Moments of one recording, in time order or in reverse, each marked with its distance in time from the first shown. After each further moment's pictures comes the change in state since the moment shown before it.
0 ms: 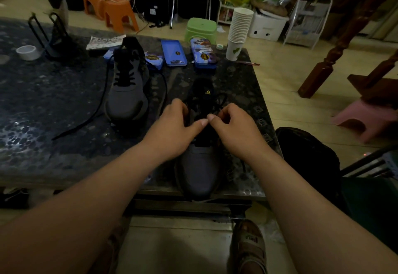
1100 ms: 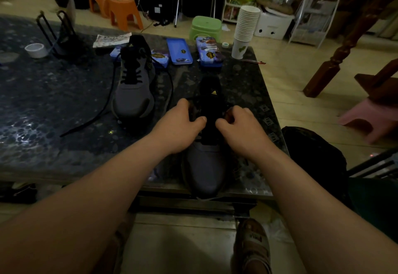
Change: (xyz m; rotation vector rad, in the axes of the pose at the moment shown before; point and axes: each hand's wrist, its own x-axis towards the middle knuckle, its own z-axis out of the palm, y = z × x) left_hand 0.006 0.002 -0.007 0.008 -0.072 -0.037; right_hand -0.002 -0.007 0.001 -0.096 -0.083 0.064
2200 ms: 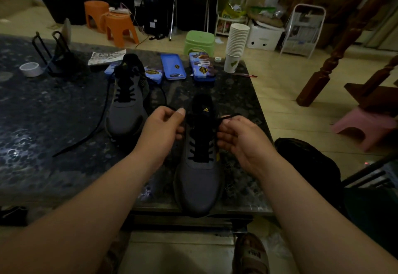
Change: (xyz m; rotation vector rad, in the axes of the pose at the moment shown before) left_hand 0.013 0.001 -0.005 -0.786 0.174 -0.186; right_hand 0.014 0.007 -0.012 1.101 -0.063 0.248
